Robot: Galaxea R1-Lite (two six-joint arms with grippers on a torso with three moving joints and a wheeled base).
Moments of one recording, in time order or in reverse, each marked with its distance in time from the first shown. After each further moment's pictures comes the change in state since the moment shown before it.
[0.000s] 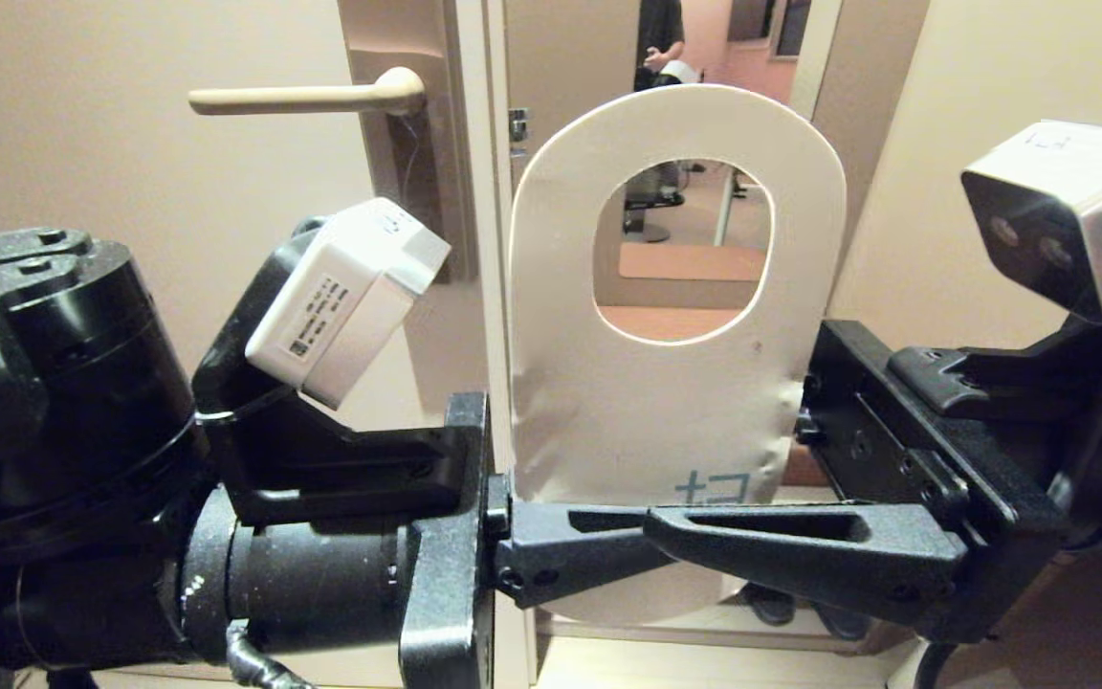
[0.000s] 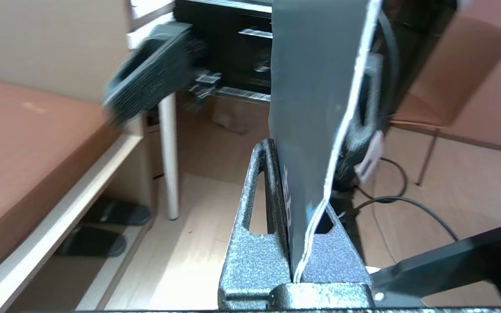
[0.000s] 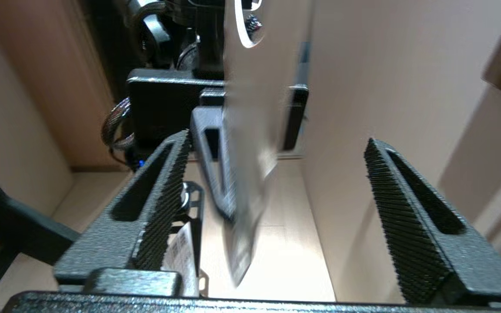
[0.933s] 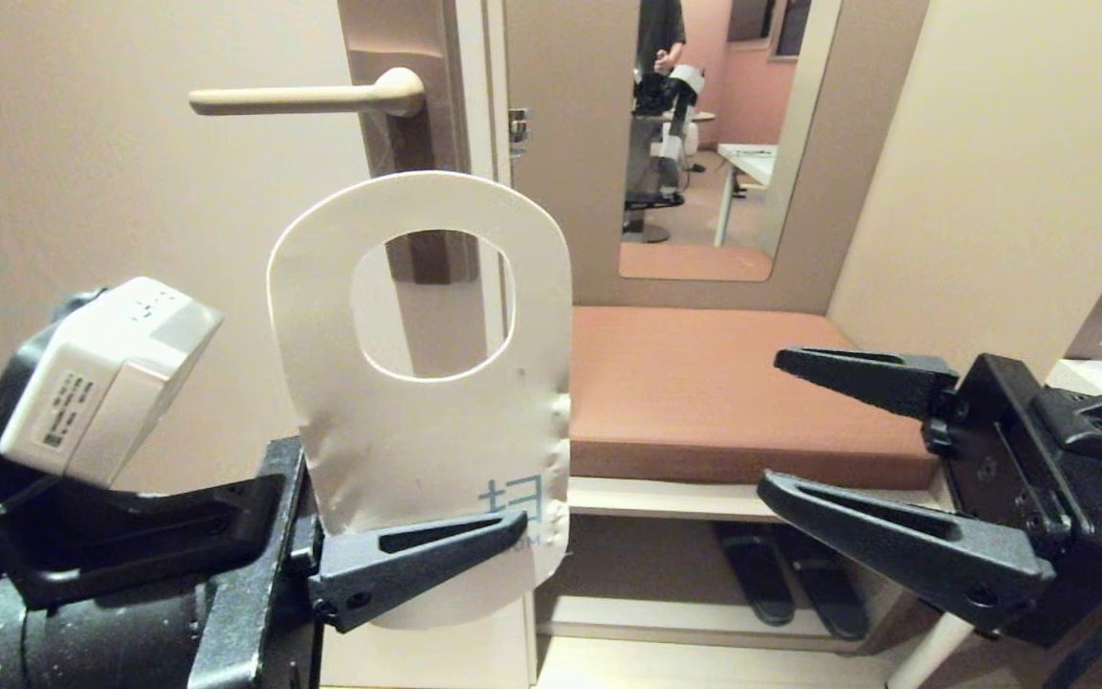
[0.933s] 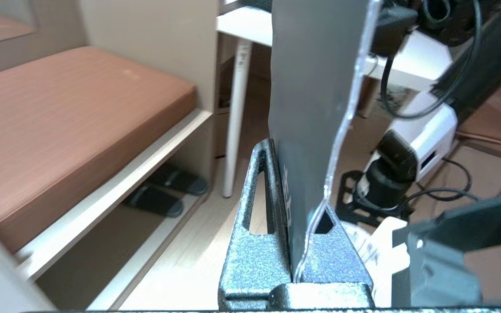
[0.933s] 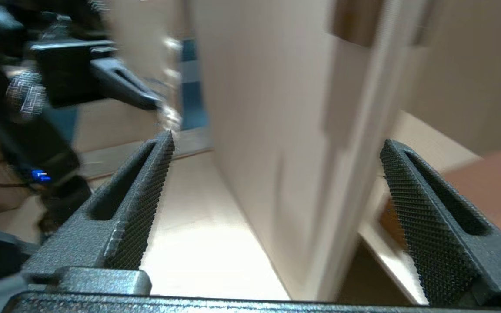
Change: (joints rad) left arm 0.103 -0.204 0.221 0.005 0.150 0.013; right arm -0.075 -0.191 0.209 -0.001 -0.301 -0.031
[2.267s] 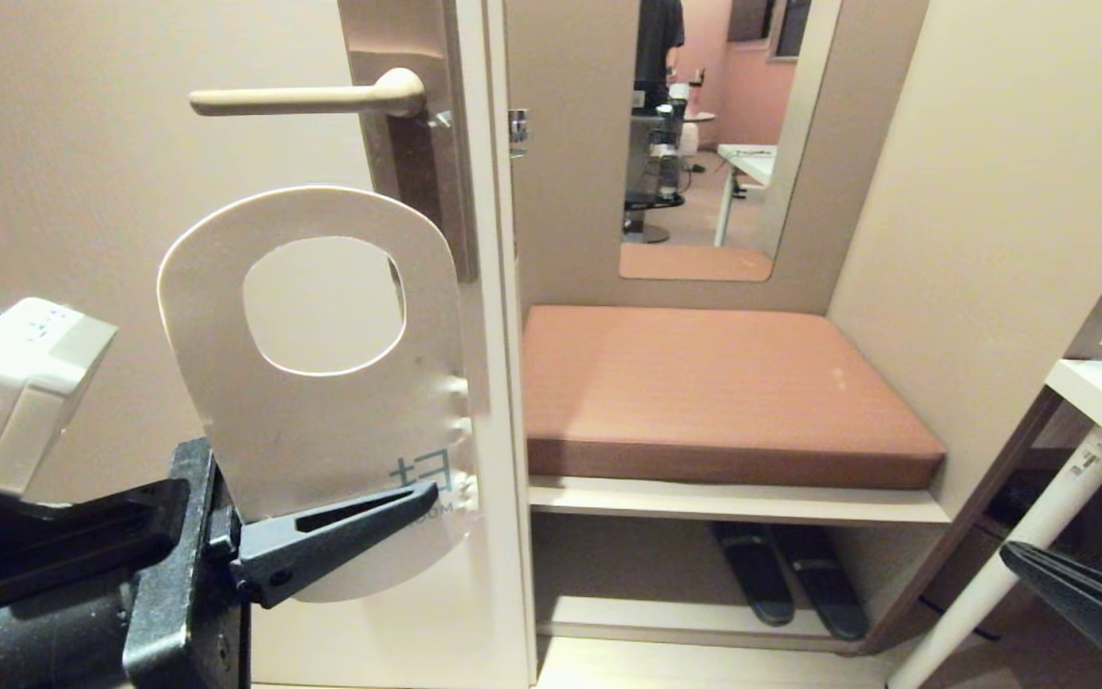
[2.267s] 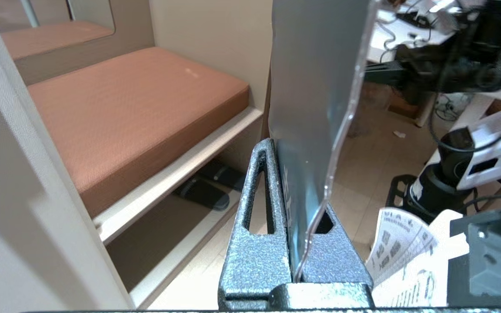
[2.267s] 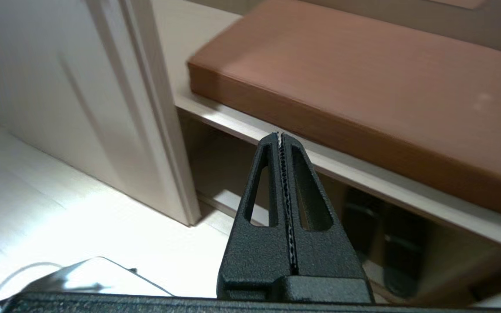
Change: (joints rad) left arm 0.111 -0.080 0.076 0.002 0.047 0.045; right arm -0.508 -0.358 0.535 0.013 -0.169 -0.098
